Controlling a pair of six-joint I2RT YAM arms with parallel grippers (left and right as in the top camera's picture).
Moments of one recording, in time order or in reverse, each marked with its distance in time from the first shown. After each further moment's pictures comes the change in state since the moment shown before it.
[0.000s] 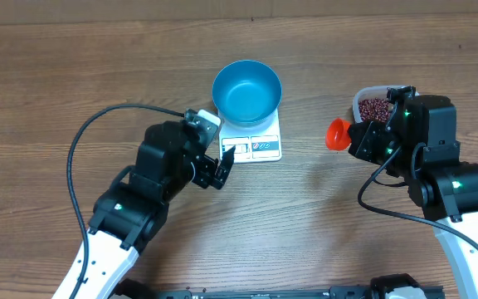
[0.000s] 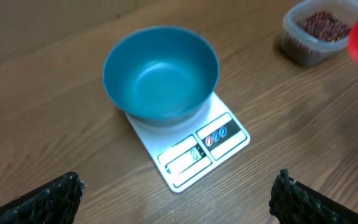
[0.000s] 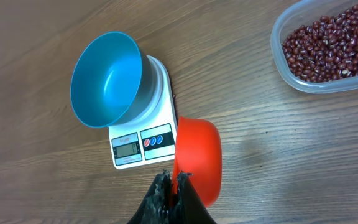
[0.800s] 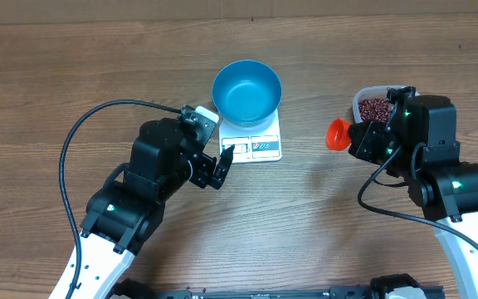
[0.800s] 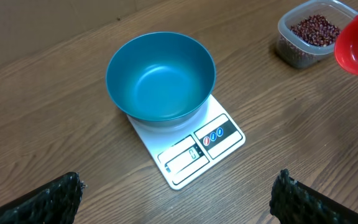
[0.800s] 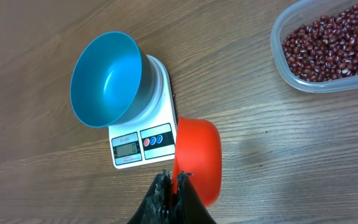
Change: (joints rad) left arm 0.000 -0.006 0.066 -0.082 0.004 0.000; right arm 0.000 0.000 0.000 -0.002 0.000 0.000
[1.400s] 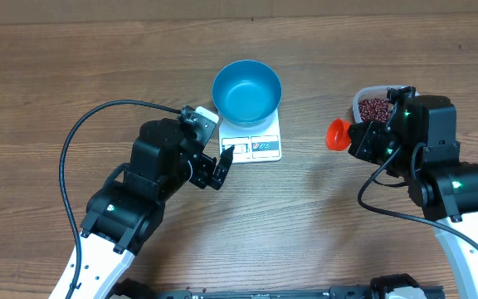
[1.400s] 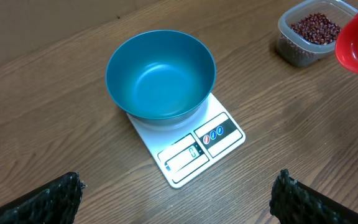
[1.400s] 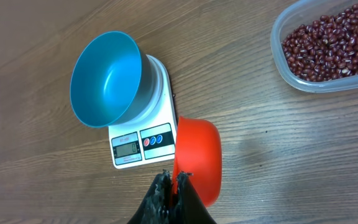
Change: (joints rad) left arm 0.000 0.000 0.000 -0.006 0.000 0.000; right arm 0.000 0.000 0.000 0.000 0.000 0.000
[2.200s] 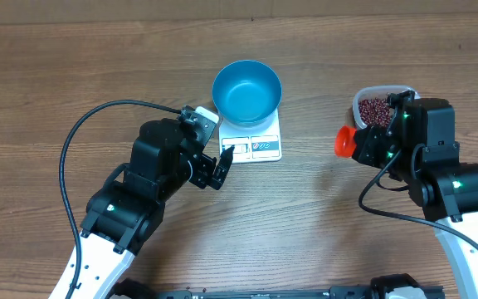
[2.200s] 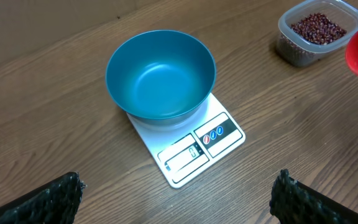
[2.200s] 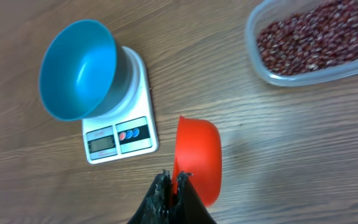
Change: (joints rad) left arm 0.000 0.000 0.000 0.000 0.000 0.000; right arm -0.005 0.001 0.000 -0.056 0.066 -0.059
